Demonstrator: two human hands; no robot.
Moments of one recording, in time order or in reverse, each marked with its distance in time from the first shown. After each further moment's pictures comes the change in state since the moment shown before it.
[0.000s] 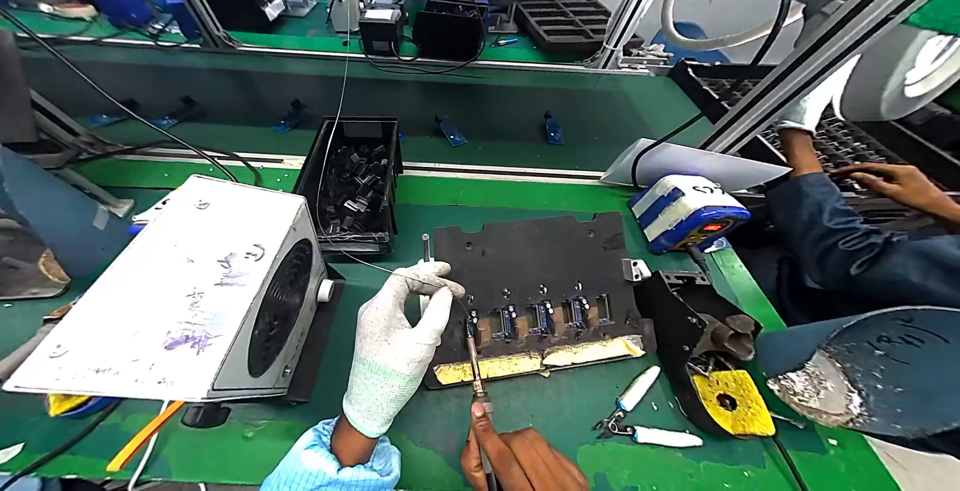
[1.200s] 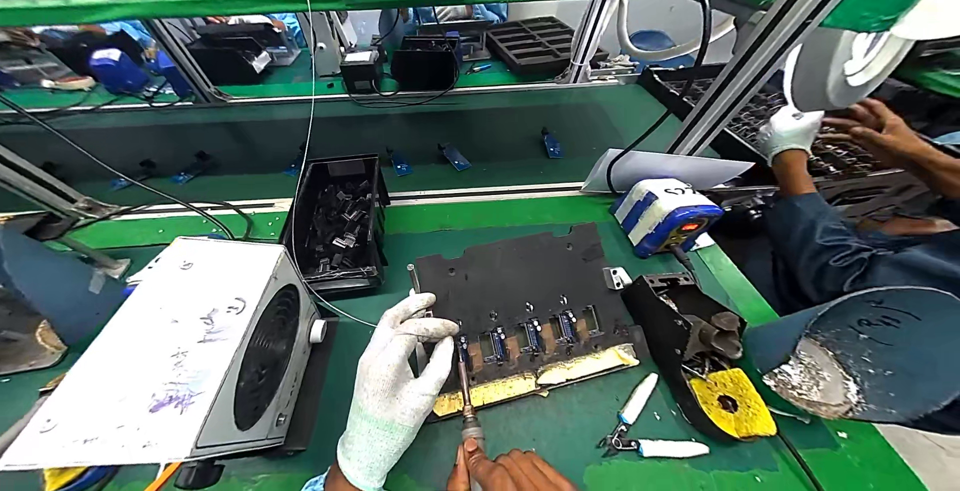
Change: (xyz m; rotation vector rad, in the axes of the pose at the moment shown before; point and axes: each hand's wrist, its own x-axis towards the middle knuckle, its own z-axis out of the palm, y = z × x) left_hand -0.009 -0.018 0.001 0.176 -0.100 0.211; right_hand 0.014 -0.011 0.005 0.061 0.061 0.060
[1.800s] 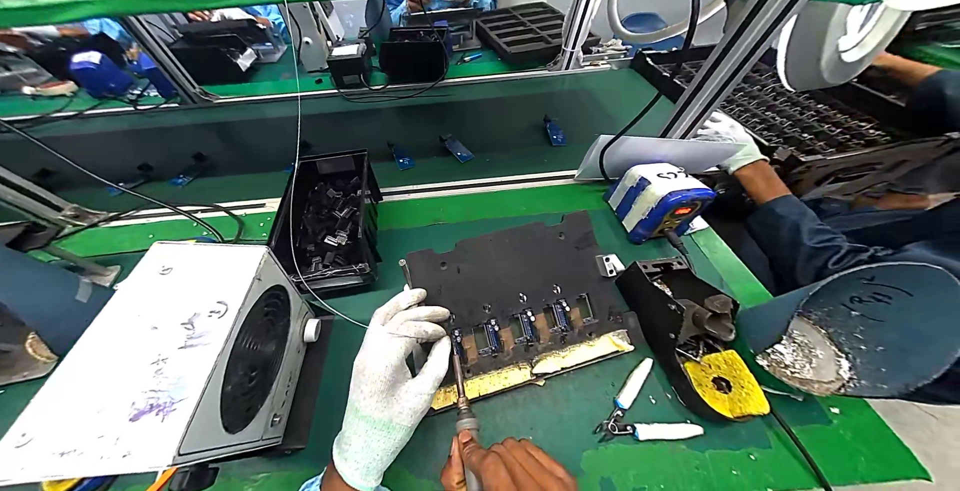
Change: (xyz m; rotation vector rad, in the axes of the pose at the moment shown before) left_hand 0.000 -0.002 0.000 0.053 -0.042 0.084; right_hand 0.005 -0.004 -0.001 -0.015 0.002 0.020
